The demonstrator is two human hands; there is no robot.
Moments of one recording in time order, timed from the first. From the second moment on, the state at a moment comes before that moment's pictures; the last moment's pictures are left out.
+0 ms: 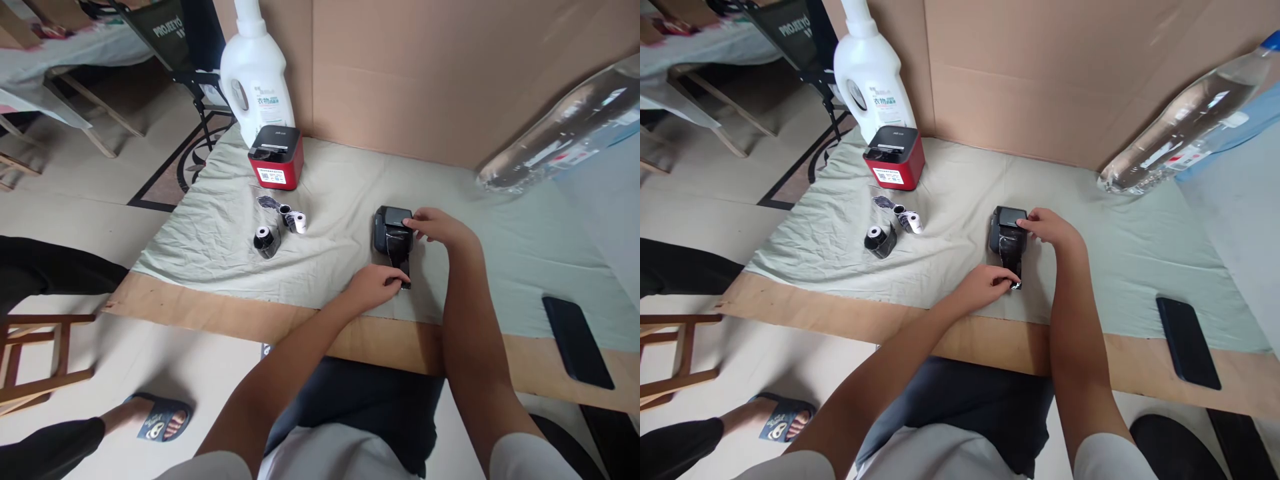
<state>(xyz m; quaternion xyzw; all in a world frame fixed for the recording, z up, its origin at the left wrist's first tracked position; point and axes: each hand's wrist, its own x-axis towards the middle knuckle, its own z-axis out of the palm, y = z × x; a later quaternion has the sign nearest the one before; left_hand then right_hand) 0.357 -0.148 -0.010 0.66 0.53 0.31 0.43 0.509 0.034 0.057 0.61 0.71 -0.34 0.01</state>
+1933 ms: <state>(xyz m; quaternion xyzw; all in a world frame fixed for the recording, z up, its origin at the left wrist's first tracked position) 0.546 0.112 -0.002 0.81 0.53 0.19 0.15 0.738 0.089 0.019 0.64 0.64 -0.29 -0.32</state>
